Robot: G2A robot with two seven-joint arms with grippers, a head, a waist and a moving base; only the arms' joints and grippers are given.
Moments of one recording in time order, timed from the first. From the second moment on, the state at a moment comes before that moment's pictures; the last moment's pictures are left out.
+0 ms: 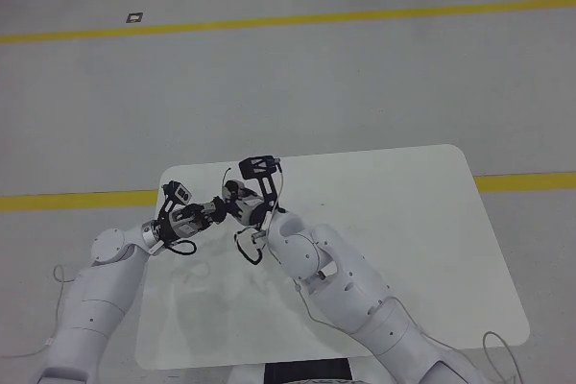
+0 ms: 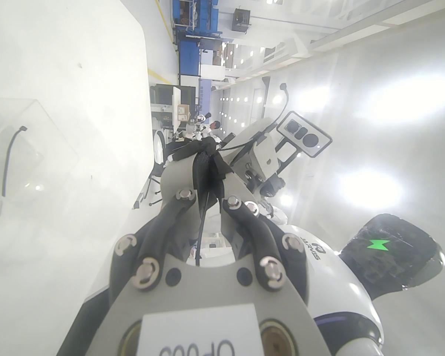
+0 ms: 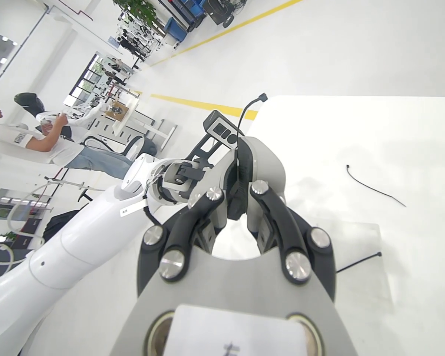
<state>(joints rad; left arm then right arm) 1.18 -1.04 -1.27 -1.02 -0.78 -0.32 -1.29 -1.19 -1.64 0.85 -1.50 -0.82 0.14 0.39</state>
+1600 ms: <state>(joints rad) 1.18 -1.04 -1.27 -1.02 -0.78 -0.32 -1.29 -1.20 -1.62 0.86 -1.51 -0.85 0.16 0.44</state>
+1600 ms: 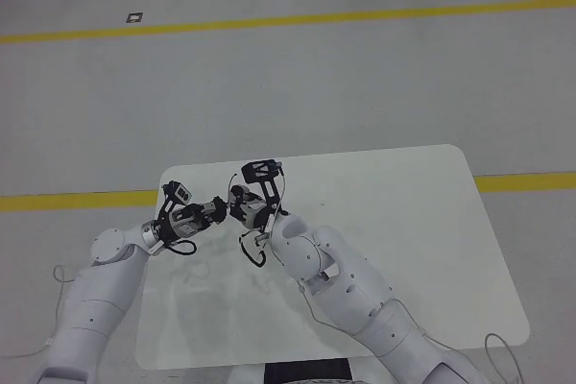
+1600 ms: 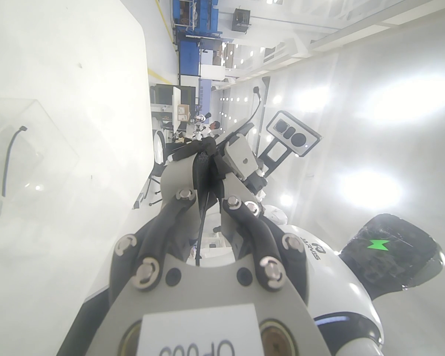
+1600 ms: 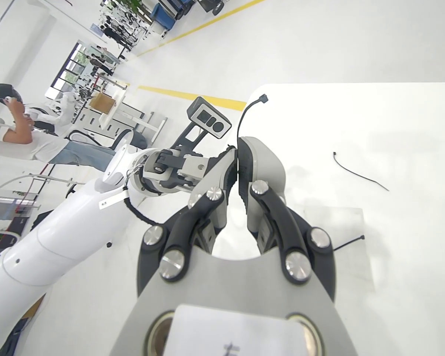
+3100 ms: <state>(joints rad) 1.18 -1.04 -1.27 -1.02 -0.78 -0.32 -1.29 -1.21 -1.61 0.85 -1.52 -0.88 0.16 0.45</state>
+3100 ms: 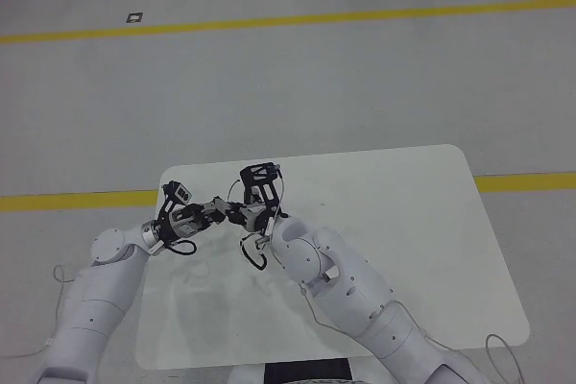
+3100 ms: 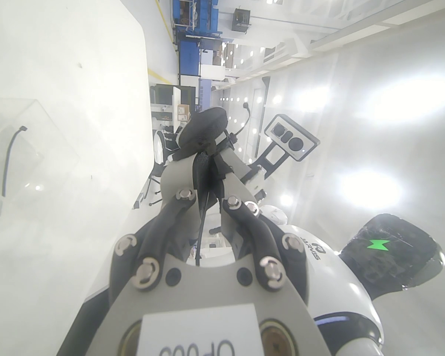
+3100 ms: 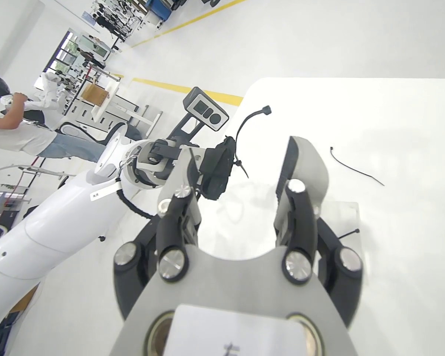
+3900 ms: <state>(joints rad) 1.20 -1.03 -1.29 -1.03 -0.85 -0.26 -1.29 -1.30 -1.59 1.01 -1.53 -0.56 -0.05 0.47</state>
